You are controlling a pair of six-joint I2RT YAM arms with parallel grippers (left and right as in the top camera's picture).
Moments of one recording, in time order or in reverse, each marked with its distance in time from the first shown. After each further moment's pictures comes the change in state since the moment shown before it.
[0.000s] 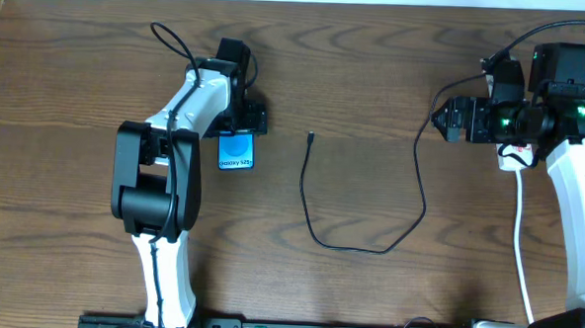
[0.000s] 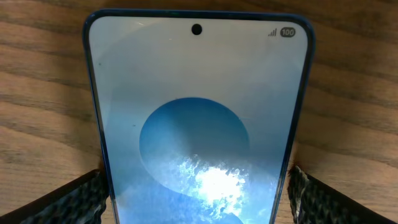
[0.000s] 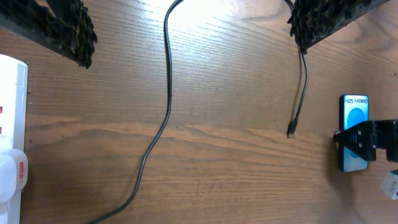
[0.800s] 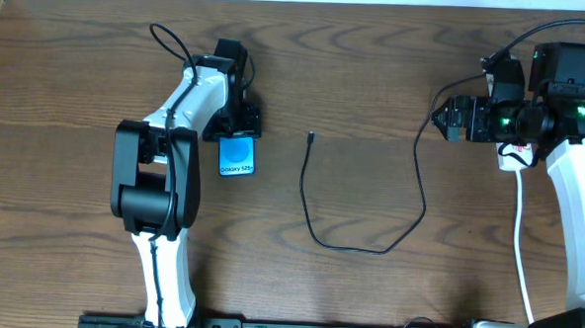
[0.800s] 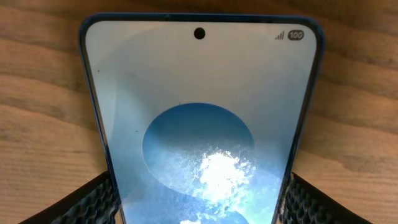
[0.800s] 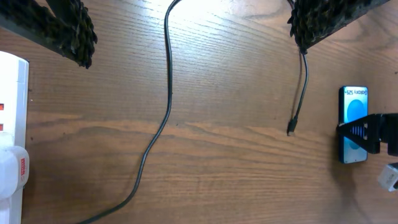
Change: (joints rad) left arm 0.011 0.008 0.026 -0.089 0.046 0.002; right arm 0.000 0.000 0.000 0.010 0.000 0.000
